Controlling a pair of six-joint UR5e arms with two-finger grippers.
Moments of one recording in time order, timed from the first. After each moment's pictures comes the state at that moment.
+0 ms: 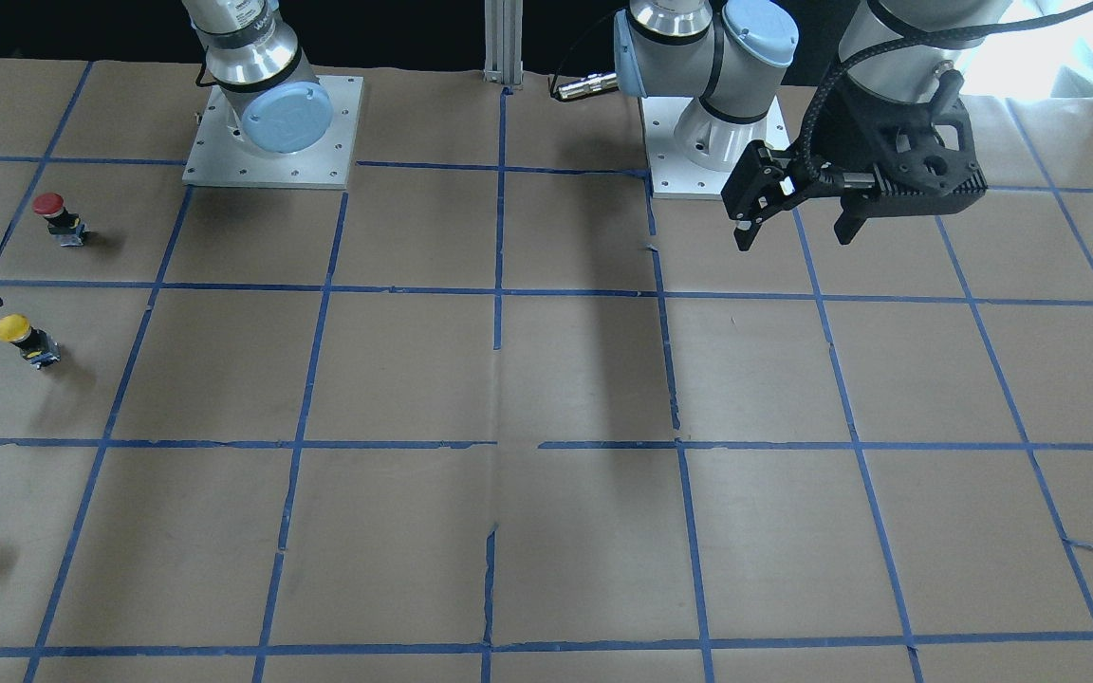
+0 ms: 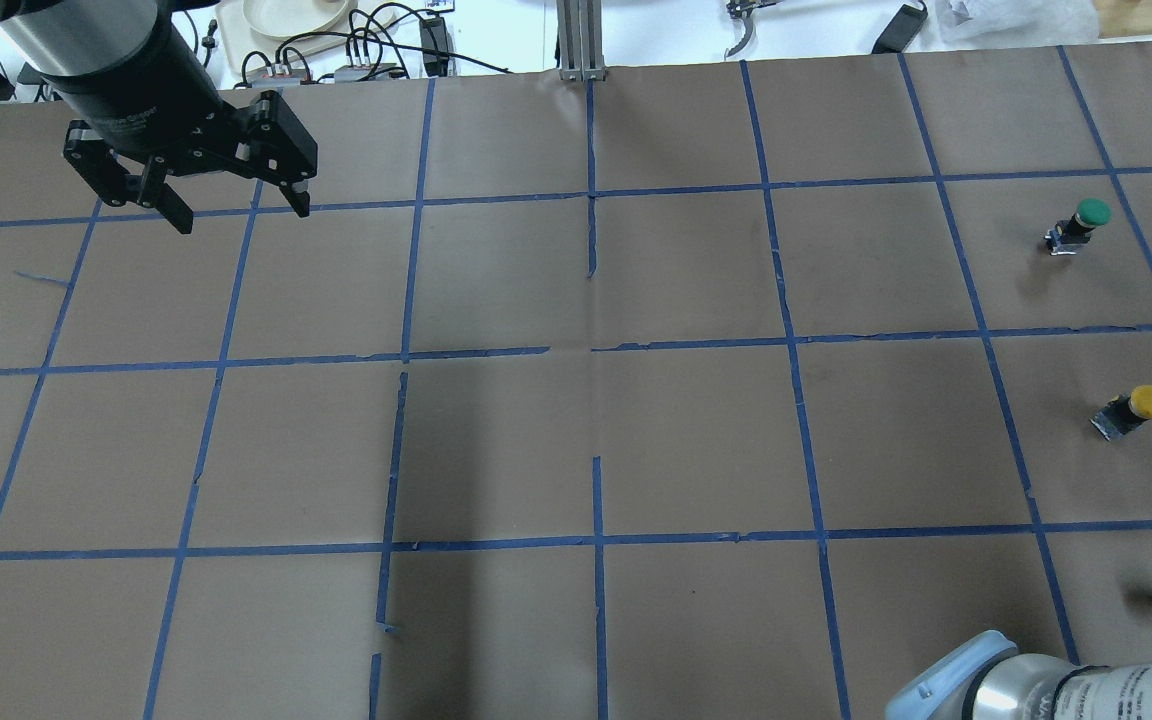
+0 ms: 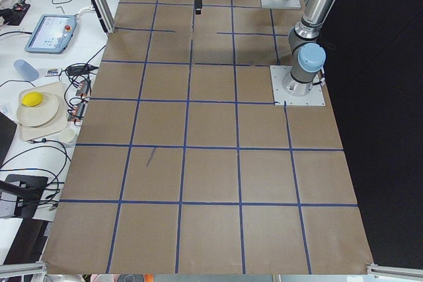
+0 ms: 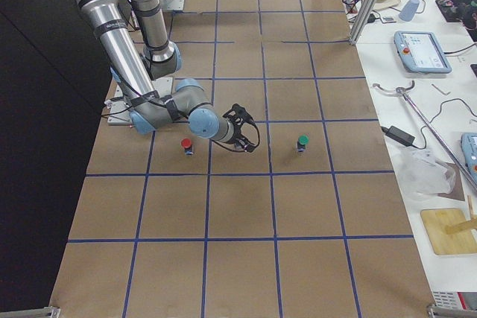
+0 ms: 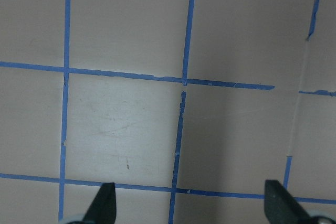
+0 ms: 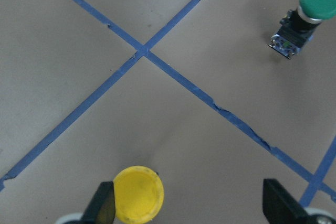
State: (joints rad) left arm -1.54 -1.59 -1.47 -1.64 1.56 -0.07; right arm 0.52 -1.47 2.10 -2.17 -1.04 -1.73
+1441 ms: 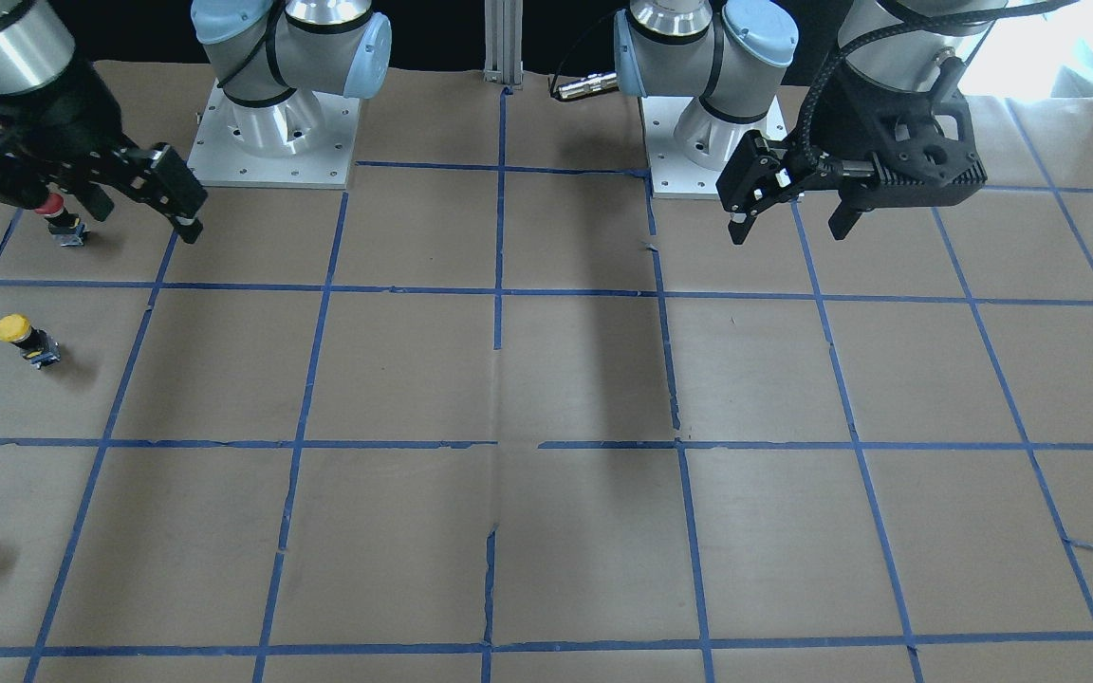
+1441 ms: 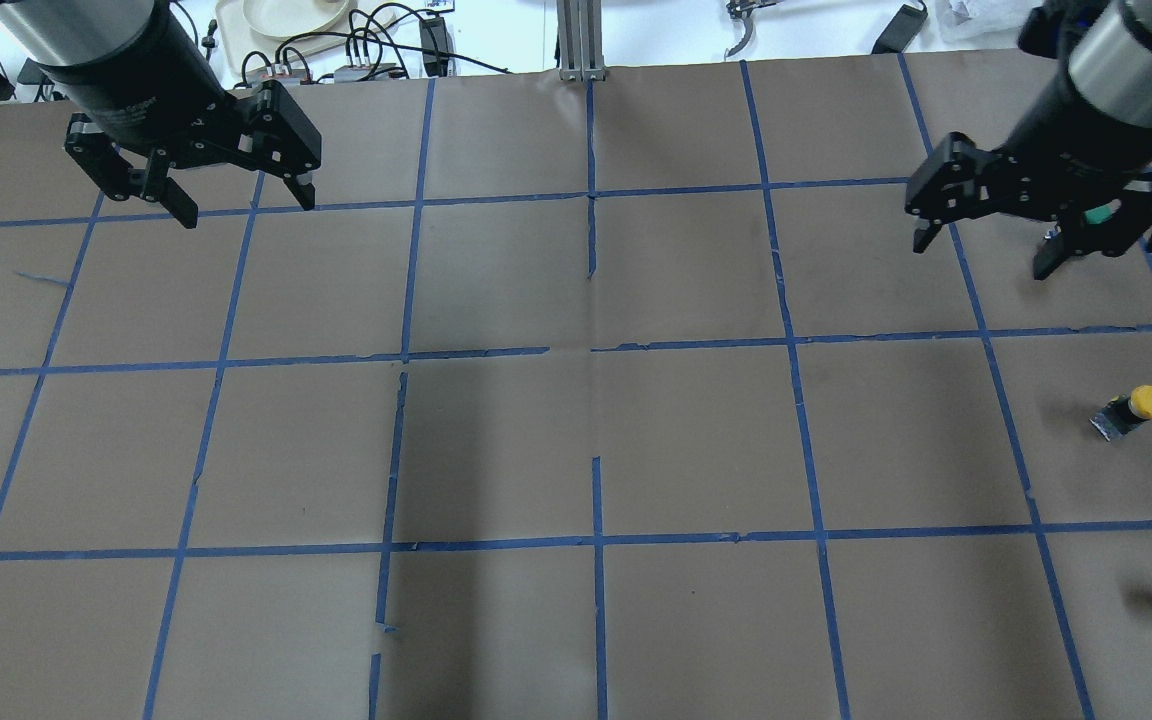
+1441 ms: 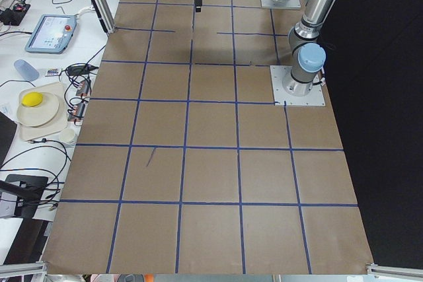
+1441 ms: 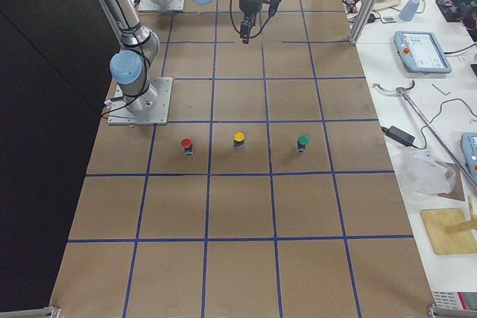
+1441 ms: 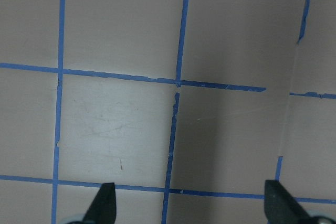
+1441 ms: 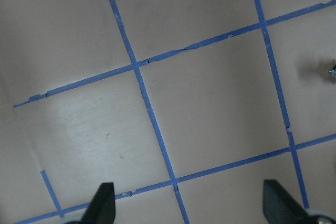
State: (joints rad) left arm -1.54 -1.59 -1.46 -1.65 1.54 -0.07; right arm 1.45 -1.65 1.66 -1.56 -1.55 0.17
